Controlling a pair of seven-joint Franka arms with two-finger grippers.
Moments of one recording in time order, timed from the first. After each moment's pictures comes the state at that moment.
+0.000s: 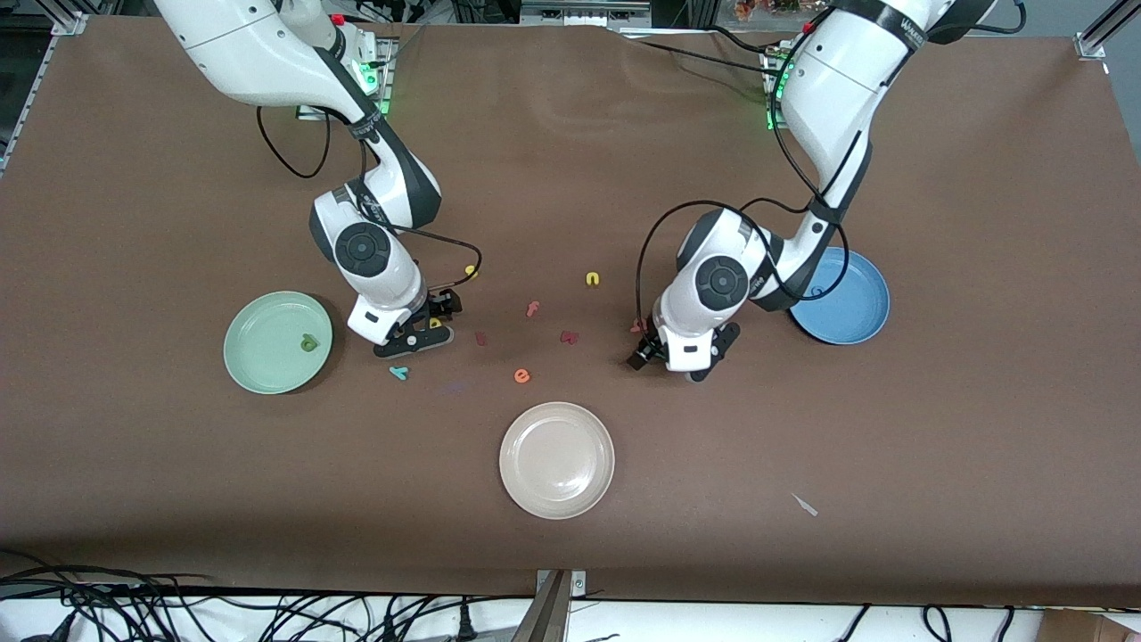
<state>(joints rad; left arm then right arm) -0.38 0.74 -0.15 -1.68 -0.10 2.44 -1.34 0.27 0.56 0.17 -1.95 -0.20 2.45 0.28</state>
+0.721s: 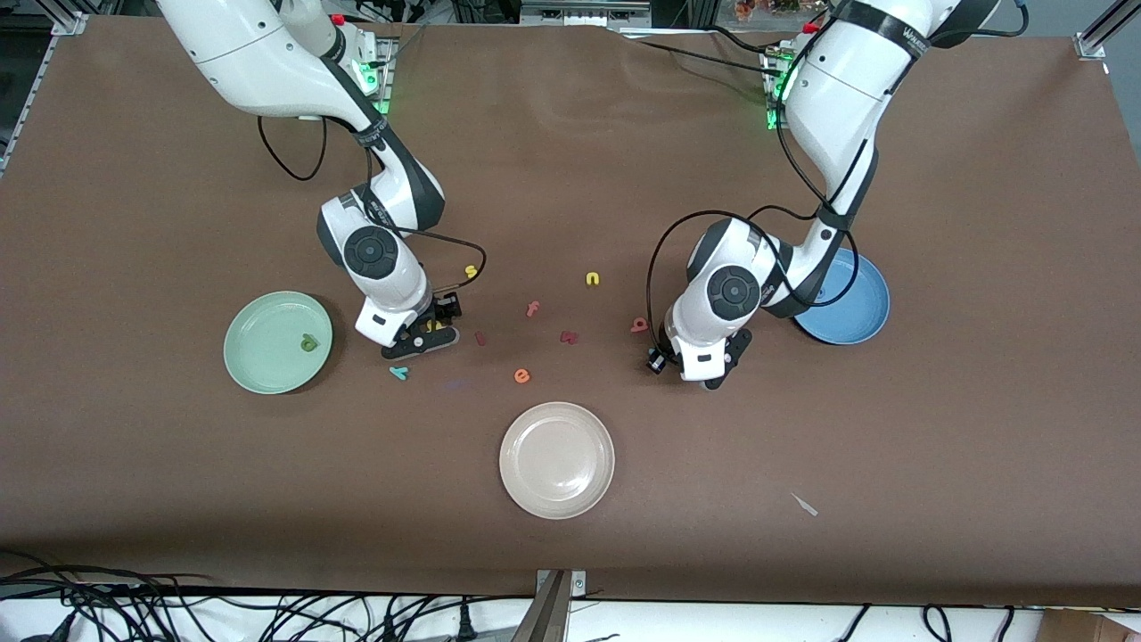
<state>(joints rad) -0.38 0.75 -0.15 -1.67 -0.10 2.44 -1.35 0.28 0.58 0.17 -1.95 -0.21 2.49 0.27</state>
